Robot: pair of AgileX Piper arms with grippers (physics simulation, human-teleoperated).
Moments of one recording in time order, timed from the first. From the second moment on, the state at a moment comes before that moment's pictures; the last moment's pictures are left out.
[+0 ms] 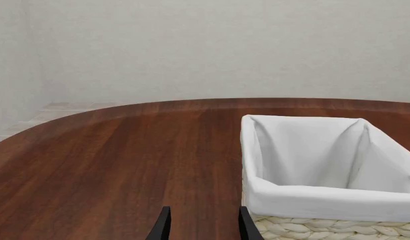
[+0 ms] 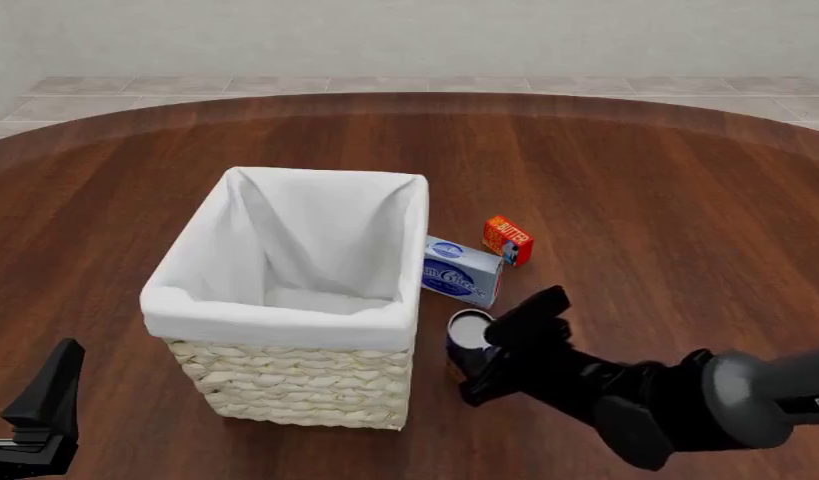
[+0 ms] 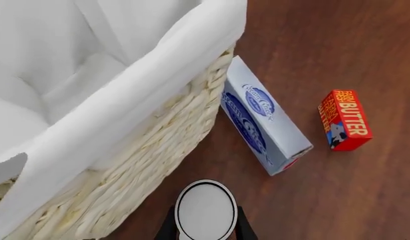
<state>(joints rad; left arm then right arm) 0.00 0.01 0.00 0.00 0.00 0.62 1.66 -0.45 -0.56 -0.02</state>
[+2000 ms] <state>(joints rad) 0.00 0.01 0.00 0.00 0.00 0.77 1.25 -0.93 0.03 -0.13</state>
